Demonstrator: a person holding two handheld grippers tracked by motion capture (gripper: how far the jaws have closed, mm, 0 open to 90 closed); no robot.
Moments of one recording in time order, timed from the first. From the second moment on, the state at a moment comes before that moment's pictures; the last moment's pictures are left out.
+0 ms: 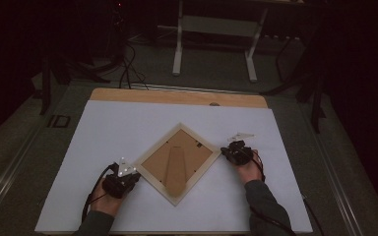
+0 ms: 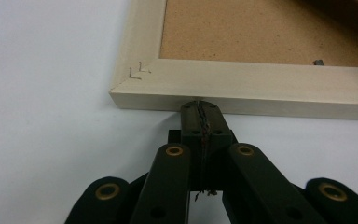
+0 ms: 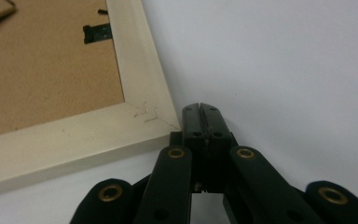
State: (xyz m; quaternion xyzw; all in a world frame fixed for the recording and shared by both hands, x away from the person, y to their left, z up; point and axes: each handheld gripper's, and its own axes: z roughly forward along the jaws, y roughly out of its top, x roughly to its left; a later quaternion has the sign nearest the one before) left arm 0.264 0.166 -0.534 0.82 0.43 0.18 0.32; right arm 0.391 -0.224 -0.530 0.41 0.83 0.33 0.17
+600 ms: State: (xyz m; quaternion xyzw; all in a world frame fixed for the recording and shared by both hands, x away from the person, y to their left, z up) left arm 0.284 0.170 -0.536 0.80 0.46 0.18 0.34; right arm 0.382 -0.225 -0.529 0.39 0.84 0.33 0.16
